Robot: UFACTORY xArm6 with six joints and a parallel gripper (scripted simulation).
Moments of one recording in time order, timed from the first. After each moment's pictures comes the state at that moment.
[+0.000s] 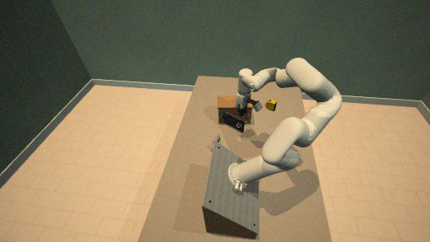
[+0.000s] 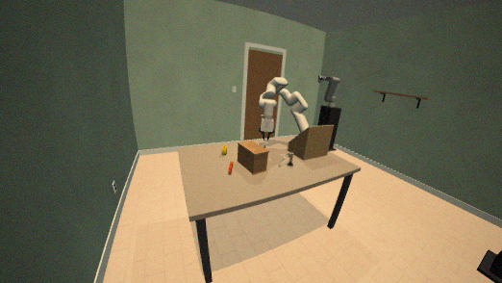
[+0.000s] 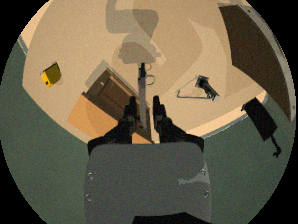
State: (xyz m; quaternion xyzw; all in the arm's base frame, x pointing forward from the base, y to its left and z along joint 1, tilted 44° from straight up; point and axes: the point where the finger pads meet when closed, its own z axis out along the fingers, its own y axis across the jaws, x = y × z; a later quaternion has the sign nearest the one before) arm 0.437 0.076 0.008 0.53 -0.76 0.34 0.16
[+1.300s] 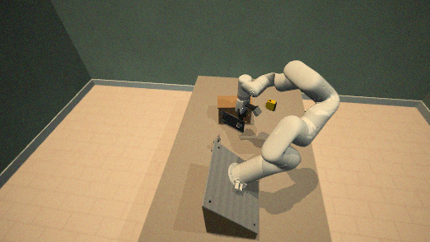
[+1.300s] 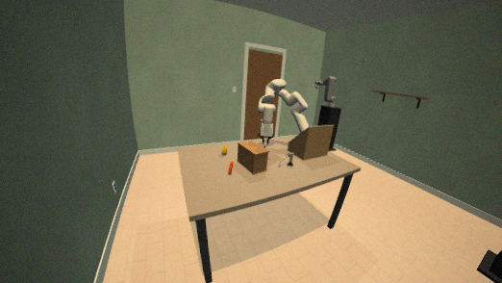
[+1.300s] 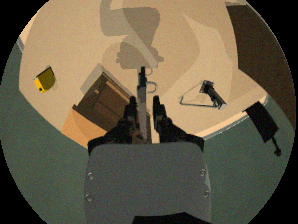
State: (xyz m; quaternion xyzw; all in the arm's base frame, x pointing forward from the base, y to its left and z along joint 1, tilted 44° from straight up) arm 0.441 0.050 -0.018 0.53 -0.76 0.34 0.16
